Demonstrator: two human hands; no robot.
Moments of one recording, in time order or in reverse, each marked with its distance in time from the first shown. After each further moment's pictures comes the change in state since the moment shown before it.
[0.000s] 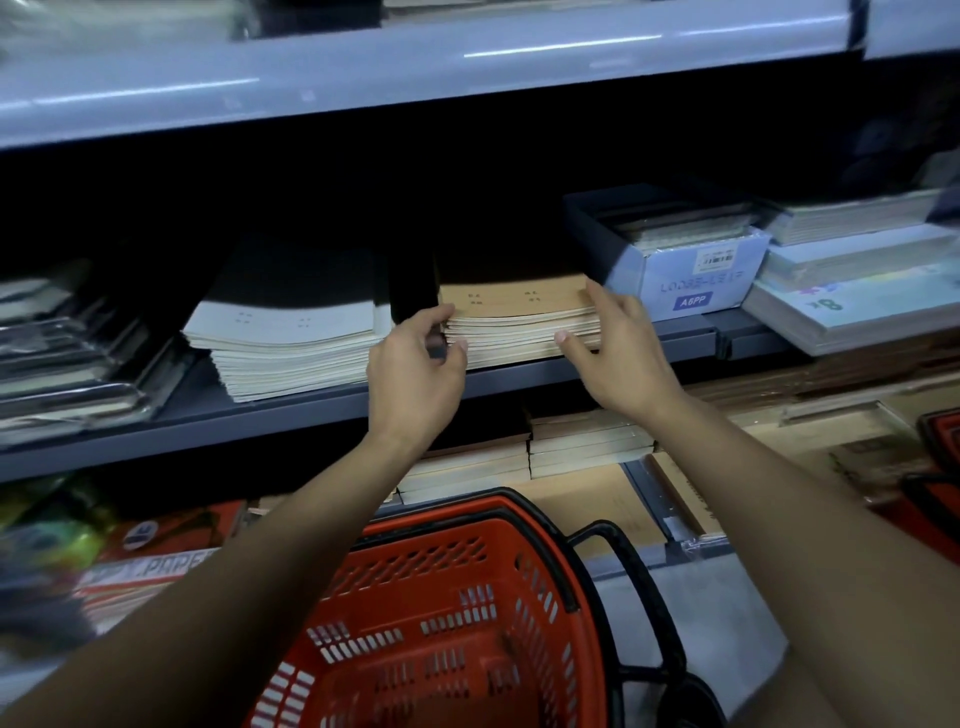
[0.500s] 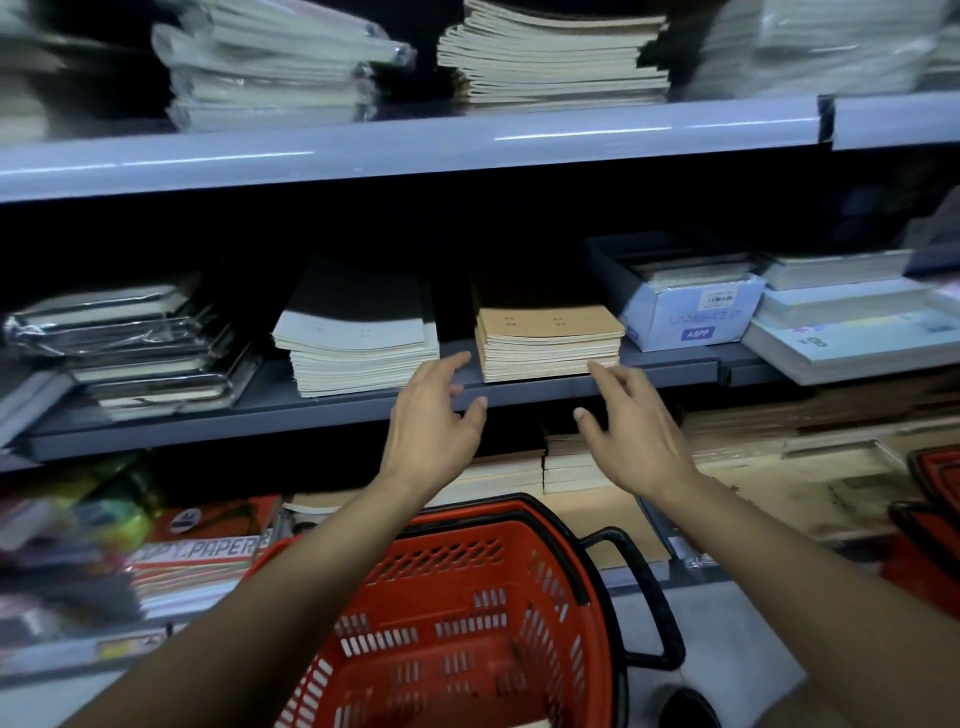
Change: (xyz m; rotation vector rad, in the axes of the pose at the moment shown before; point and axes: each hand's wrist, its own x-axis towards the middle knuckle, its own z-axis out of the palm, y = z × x) left_hand -0.049 -0.003 -0.050 0.064 -0.113 0.061; right_hand -0.074 -0.021 0.002 -0.208 -0.053 -0.016
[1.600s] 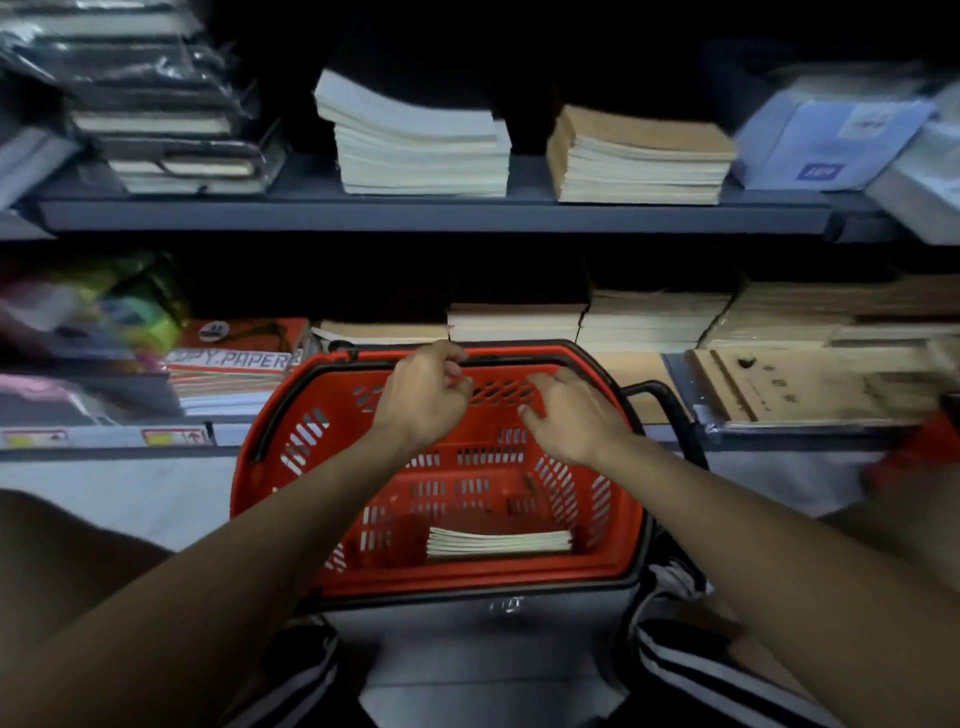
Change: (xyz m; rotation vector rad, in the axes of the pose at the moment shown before) left_hand -0.129 -0.127 0.014 0.067 -0.243 -0.293; right_hand -0.099 -0.058 0.138 -0.172 -0.590 -0.030
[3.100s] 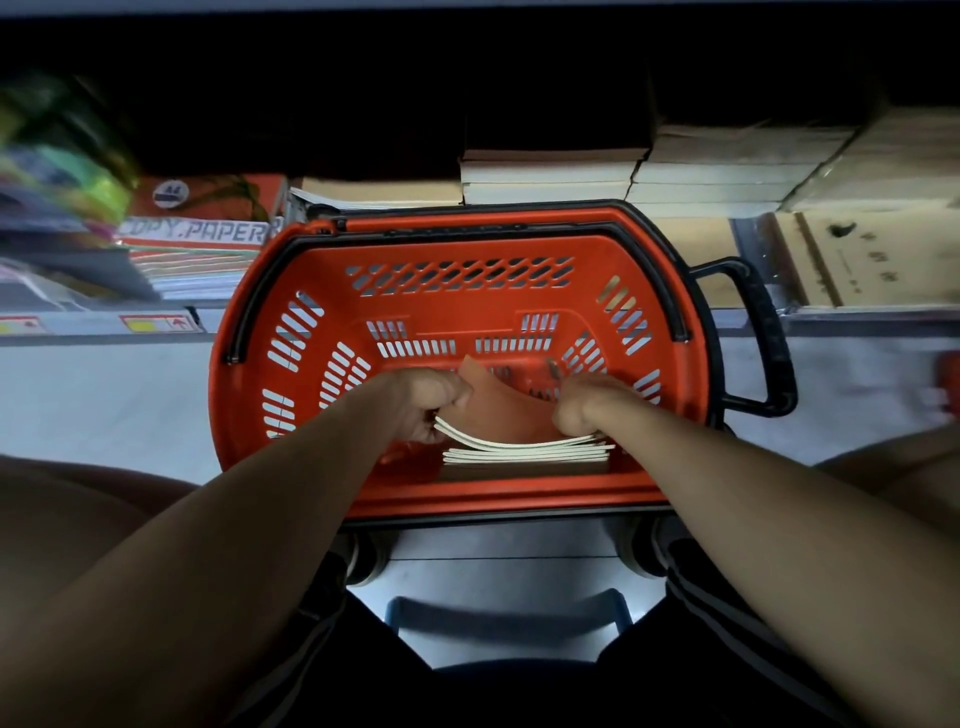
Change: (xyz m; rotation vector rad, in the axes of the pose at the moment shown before) left_hand -0.032 -0.080 0.069 -0.423 -0.742 -1.122; right_hand 0.015 0.011 0.118 -0.160 -0.660 0.347
